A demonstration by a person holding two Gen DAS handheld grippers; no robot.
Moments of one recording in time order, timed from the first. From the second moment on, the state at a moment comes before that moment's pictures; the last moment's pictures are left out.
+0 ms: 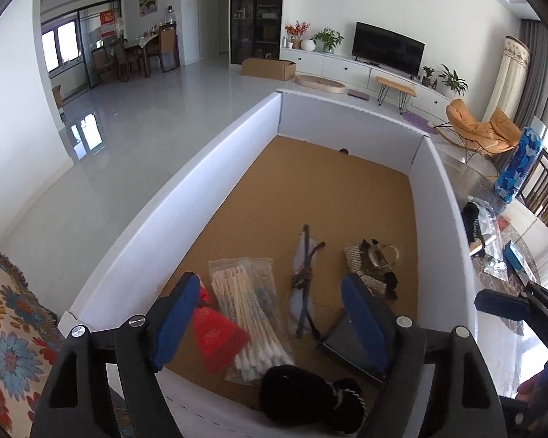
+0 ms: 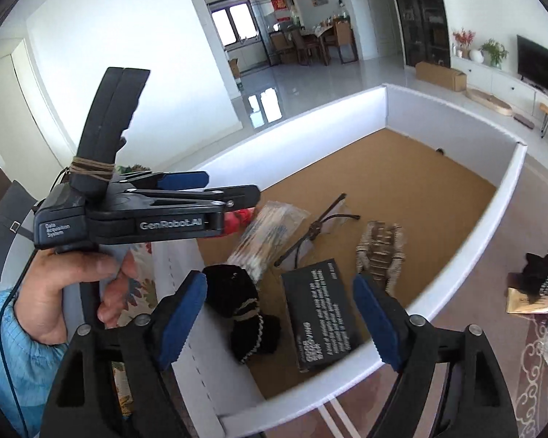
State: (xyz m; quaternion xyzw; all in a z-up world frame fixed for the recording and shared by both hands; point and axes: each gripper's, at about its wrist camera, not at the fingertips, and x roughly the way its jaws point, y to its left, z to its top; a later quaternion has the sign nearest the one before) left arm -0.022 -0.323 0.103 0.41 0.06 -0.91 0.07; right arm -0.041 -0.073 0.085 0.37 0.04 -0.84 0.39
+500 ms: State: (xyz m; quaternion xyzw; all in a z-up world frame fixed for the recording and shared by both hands) left arm 0.004 -0.052 0.085 0.40 -0.05 -0.90 -0.17; right arm -0.007 0.240 -0.005 0.43 0.04 -0.90 0.07
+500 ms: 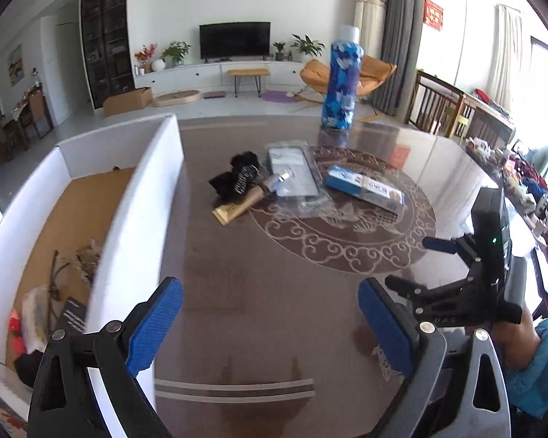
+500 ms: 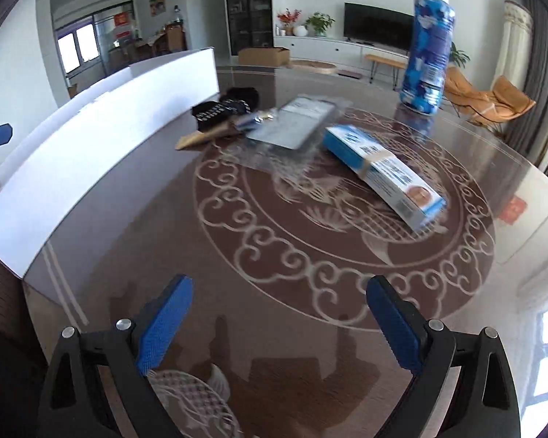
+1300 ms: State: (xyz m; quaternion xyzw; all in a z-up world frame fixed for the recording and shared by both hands) left arm -0.077 0.045 -0.021 0.45 -0.09 -0.87 -0.16; right arm 0.005 0.291 -0.024 0.46 0.01 -0.89 0.02
